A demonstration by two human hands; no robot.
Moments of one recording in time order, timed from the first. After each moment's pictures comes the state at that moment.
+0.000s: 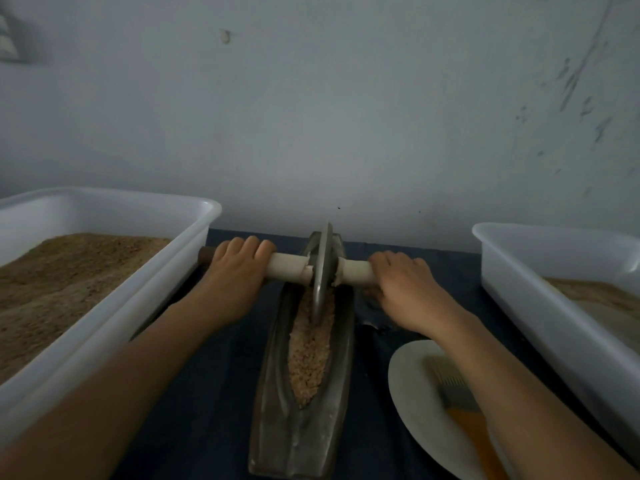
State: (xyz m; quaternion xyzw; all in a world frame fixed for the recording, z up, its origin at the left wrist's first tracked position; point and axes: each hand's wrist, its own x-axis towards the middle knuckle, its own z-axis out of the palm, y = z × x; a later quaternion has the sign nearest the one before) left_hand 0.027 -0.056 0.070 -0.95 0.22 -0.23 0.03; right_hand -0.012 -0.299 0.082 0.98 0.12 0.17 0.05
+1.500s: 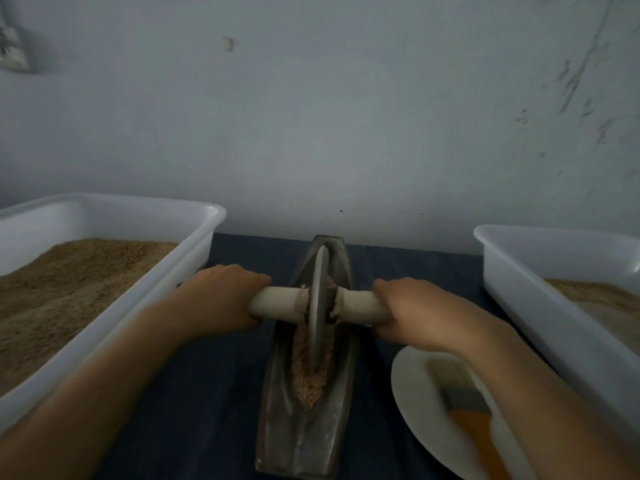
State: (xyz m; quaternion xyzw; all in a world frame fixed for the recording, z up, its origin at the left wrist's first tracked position) left_hand -0.002 -0.042 0.096 -0.97 0.26 -0.04 0.02; right_hand -0.050 -0.290 0.109 0.99 0.16 0.00 0.02
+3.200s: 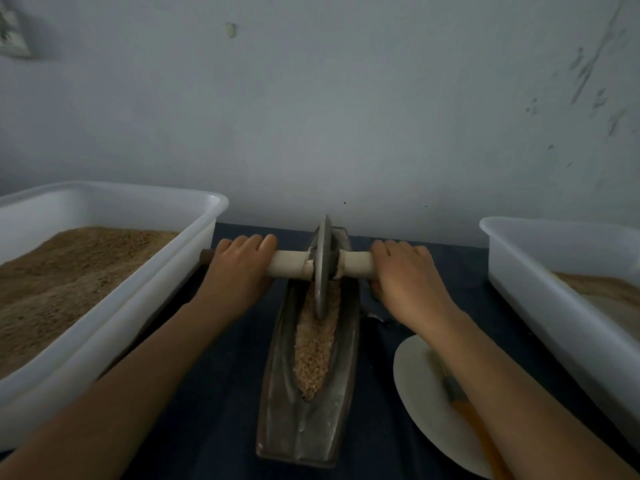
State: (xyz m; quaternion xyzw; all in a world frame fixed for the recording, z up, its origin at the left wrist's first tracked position) left_hand 0.021 -0.058 0.068 -0.95 0.19 -0.26 -0.01; right_hand -0.013 -0.289 0.078 0.96 0.11 0.24 0.09
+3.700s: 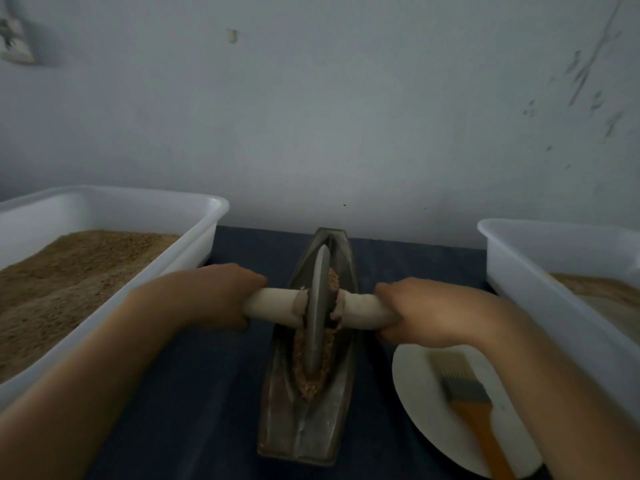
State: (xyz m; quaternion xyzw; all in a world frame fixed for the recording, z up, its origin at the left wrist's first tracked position) left_hand -0.017 -0.047 0.113 -0.97 0.22 0.09 0.06; right_hand -0.060 -0.285 0.121 0.98 0.17 -0.11 0.02
